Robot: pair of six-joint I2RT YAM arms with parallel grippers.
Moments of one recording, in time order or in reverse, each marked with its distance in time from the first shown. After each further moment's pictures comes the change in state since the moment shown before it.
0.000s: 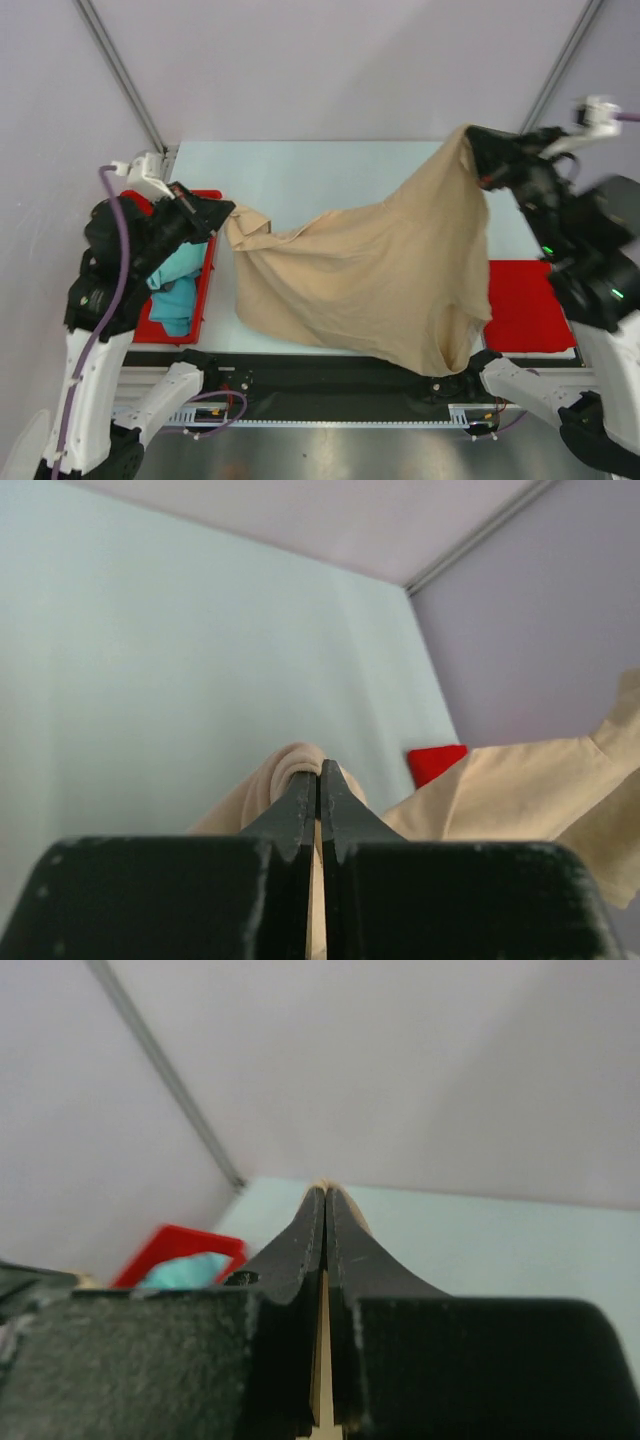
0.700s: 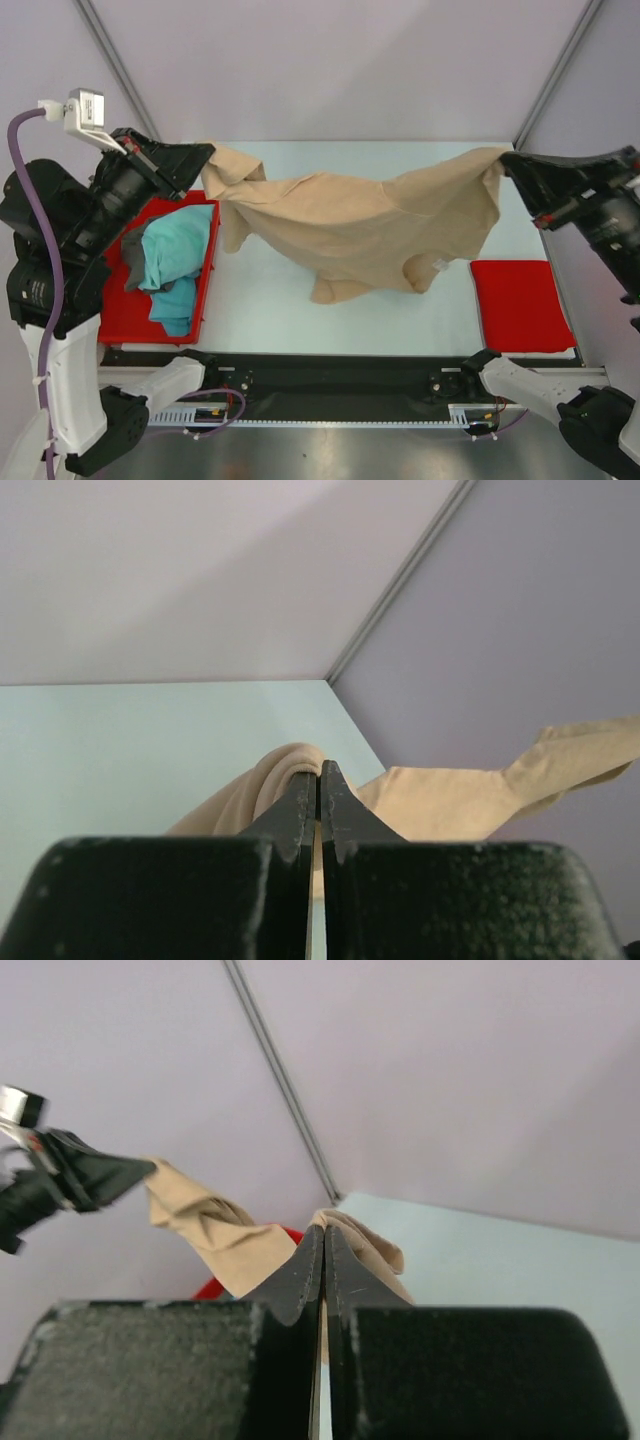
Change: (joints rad) left arm 0.000 0.254 0.552 -0.043 0.062 0.081; right arm 0.009 0.053 0.400 -0.388 -0.178 0.062
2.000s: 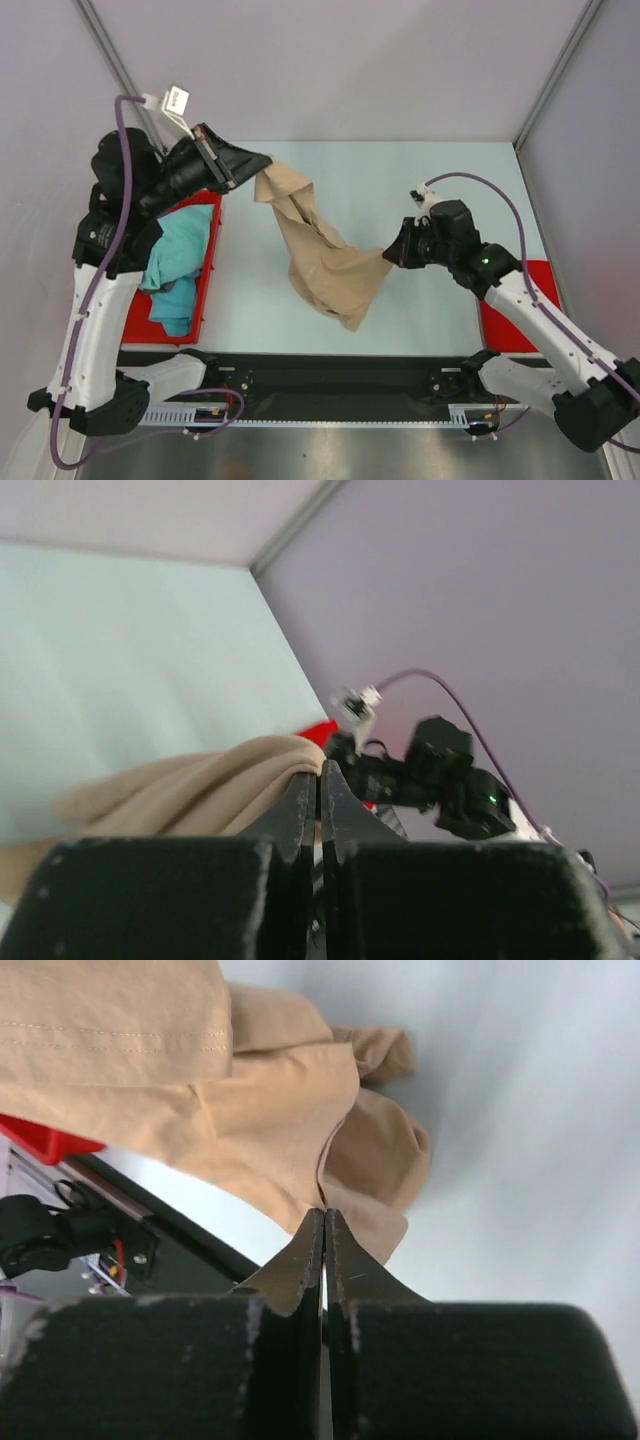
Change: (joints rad) left arm -0.080 0.057 -0.267 0.145 0.196 -0.220; right arm 0.000 0.060 -1.176 0.359 -0.171 0.122
